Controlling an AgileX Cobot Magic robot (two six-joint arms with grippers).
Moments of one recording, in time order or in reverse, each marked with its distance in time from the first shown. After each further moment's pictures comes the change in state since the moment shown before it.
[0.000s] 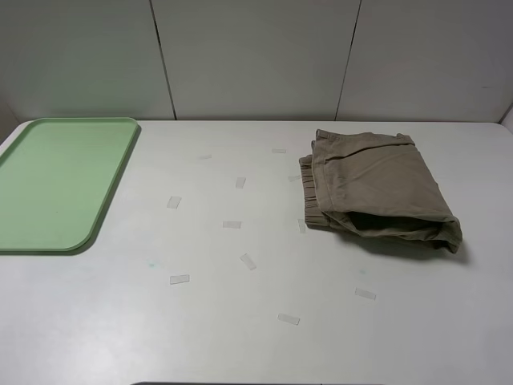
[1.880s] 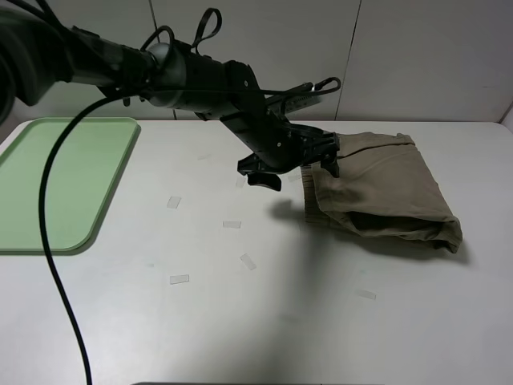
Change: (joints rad) left arm -0.719 2.118 -1.045 -0.516 -0.697 -0.009; right arm 0.000 0.000 0.000 0.000 0.000 0.000
